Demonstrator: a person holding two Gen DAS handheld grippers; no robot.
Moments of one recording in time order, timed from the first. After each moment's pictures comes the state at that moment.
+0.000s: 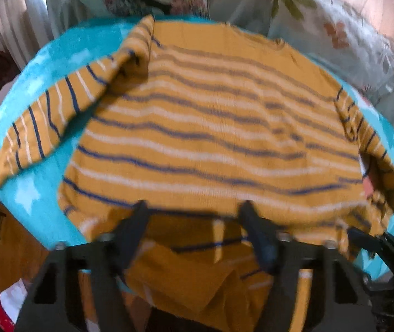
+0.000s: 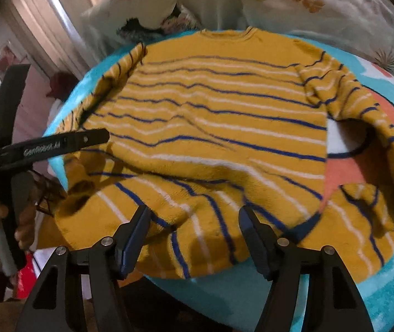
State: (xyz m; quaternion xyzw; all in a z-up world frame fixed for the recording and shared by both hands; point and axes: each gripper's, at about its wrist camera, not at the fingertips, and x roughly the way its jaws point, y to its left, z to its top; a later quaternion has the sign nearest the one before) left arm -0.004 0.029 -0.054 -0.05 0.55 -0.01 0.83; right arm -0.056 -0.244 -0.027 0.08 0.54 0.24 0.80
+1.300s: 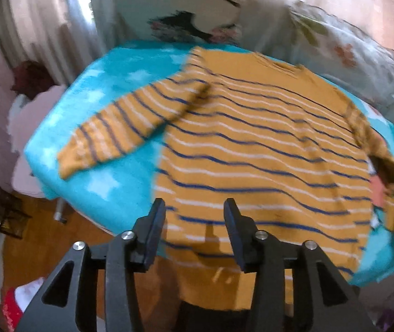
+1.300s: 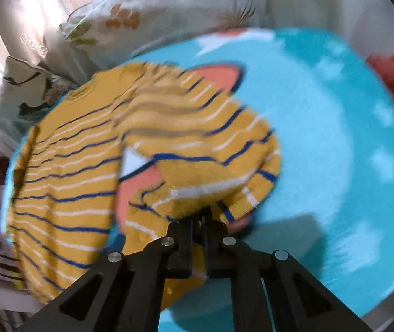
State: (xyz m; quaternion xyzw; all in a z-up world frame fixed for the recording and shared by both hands) left arm -0.063 0.090 0.009 -0.02 0.50 0.06 0.87; right arm -0.039 -0.445 -0.035 0.16 0.52 -0.04 0.83
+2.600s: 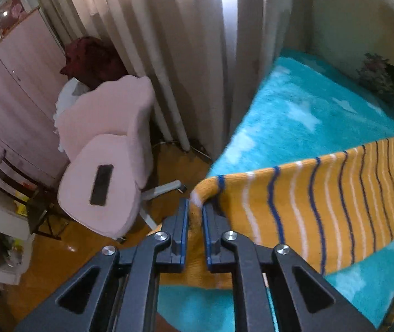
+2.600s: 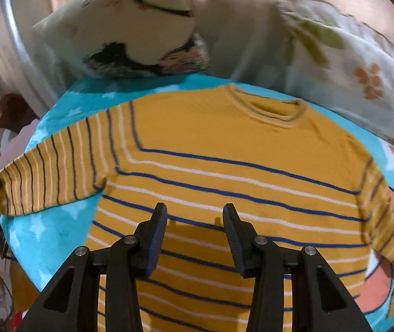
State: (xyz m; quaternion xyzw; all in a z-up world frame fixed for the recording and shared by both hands) left arm 0.120 0.447 -0.034 -0.02 0.51 0.21 0.83; right arm 0.145 -0.039 0.016 0.04 0.54 0.10 0.84
